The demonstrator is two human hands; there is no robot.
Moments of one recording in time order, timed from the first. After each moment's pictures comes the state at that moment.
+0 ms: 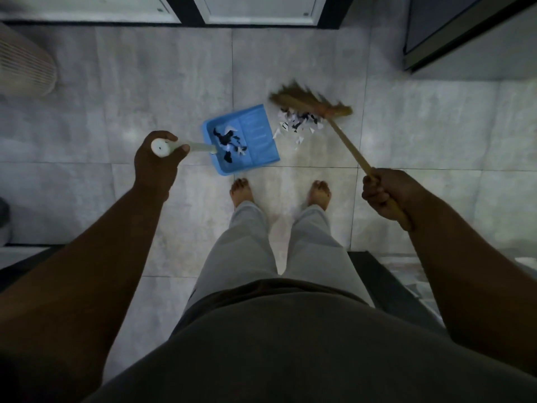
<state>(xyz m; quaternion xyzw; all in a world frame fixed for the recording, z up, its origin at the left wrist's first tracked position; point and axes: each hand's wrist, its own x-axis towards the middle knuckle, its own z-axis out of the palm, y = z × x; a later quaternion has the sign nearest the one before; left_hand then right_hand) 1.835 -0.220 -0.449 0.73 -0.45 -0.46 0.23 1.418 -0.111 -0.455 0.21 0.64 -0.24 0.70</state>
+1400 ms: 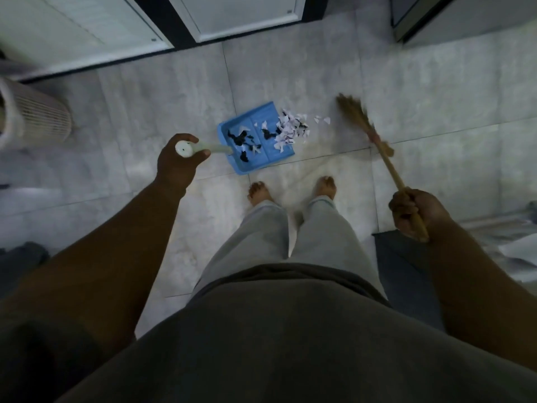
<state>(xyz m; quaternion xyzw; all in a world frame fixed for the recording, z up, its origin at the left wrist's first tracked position) 1.869 -0.244 -0.460 0.68 -0.51 -0.51 0.14 1.472 0.007 -0.450 0.40 0.54 -0.43 0.60</state>
